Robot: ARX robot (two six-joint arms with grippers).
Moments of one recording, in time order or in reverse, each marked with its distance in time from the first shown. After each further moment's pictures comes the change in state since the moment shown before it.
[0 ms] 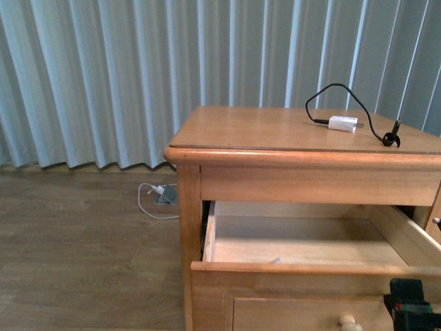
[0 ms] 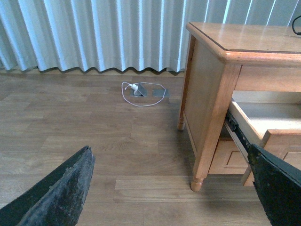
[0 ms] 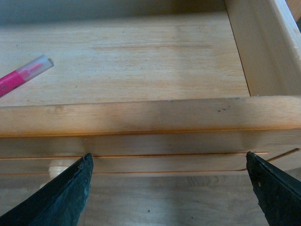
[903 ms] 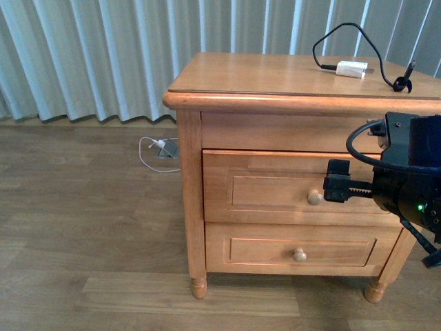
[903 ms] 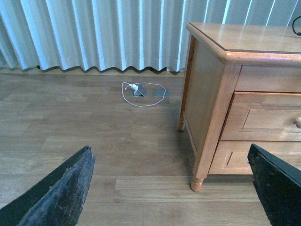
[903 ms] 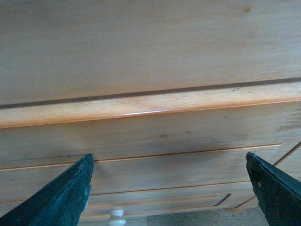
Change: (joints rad) left arm 0.000 0.000 0.000 0.000 0.000 0.000; right arm 0.021 0.441 0.518 0.128 0.118 0.029
